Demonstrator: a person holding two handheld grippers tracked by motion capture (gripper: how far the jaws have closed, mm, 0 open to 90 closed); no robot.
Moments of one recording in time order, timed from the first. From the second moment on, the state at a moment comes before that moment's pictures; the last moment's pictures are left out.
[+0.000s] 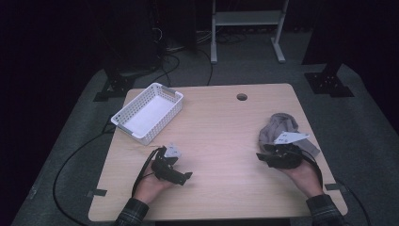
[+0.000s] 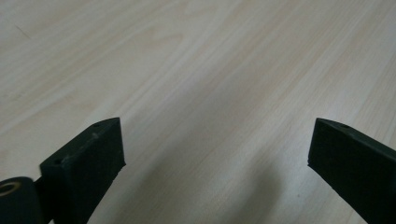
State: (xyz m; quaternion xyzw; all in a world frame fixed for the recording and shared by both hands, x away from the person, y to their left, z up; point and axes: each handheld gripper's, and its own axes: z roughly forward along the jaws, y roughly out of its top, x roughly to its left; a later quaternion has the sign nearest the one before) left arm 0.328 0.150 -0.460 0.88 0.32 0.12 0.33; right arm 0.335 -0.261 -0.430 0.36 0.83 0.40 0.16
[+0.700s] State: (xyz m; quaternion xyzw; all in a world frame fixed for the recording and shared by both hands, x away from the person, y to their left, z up) left arm 0.332 0.158 -0.483 0.88 0.30 0.13 0.35; right arm 0.365 -0.333 -0.443 0.49 0.77 0.36 0.20
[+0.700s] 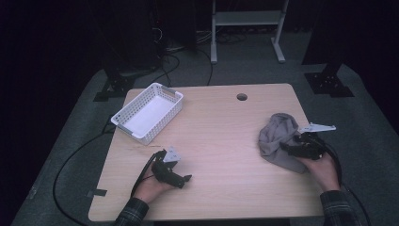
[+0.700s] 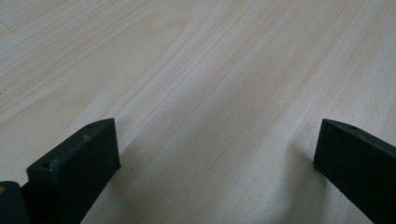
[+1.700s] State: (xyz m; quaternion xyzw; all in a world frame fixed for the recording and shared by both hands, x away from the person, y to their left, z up) left arm 0.331 0.160 -0.484 0.87 0.29 0.13 0.36; right arm 0.346 -0.217 -0.410 0.31 0.82 0.46 0.13
